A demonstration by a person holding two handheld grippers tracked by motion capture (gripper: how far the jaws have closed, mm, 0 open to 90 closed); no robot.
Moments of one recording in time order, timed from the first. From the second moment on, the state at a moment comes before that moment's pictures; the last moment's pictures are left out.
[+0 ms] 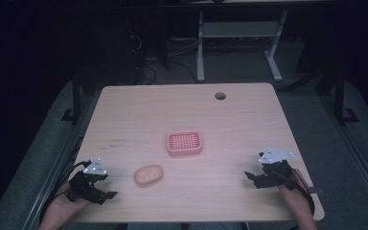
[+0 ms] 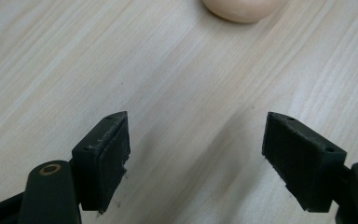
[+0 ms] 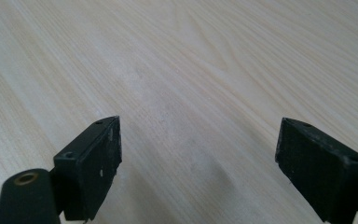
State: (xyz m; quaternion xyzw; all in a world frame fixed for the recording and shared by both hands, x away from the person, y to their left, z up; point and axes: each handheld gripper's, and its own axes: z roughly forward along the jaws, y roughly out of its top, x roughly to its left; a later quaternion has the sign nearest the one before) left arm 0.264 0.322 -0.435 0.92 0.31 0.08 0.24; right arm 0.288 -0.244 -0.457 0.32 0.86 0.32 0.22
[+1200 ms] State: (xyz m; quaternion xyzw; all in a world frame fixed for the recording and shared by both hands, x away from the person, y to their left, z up) left arm 0.272 0.294 -0.418 0.93 0.27 0.09 0.24; right arm 0.284 -0.244 -0.456 0.32 0.86 0.33 0.22
